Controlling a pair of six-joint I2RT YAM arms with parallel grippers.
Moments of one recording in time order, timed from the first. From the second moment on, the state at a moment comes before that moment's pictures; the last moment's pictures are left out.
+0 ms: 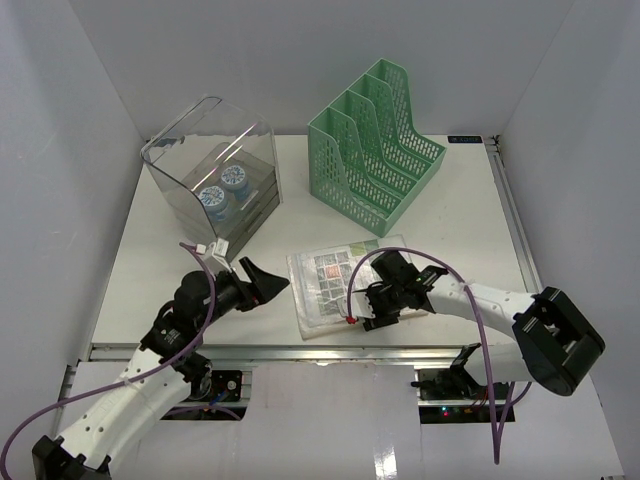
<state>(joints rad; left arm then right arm) -0.55 0.47 0.36 -0.20 0.17 -0.90 0.79 1.30 0.60 -0.42 -0.41 -1.12</state>
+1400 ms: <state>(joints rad) -0.55 0.95 0.31 0.02 0.30 -1.23 0.79 1.12 0.83 -0.75 -0.66 -1.05</state>
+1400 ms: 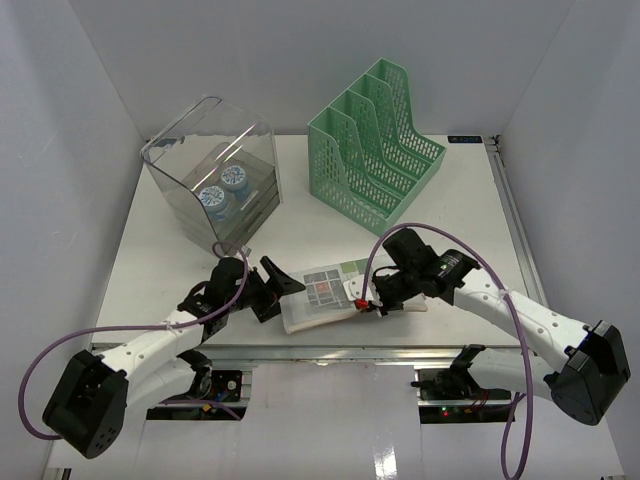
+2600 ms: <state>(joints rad) -0.58 0.97 0.39 0.22 0.30 -1.50 0.86 1.12 1.00 -0.68 -0.53 -0.83</state>
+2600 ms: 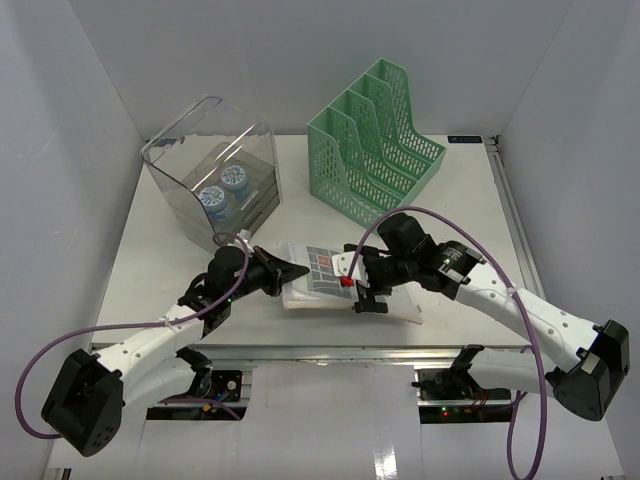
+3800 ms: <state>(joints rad) -0.58 1.17 0.59 0.13 0.22 -1.53 1.09 1.27 0.96 -0.41 0.08 -0.41</state>
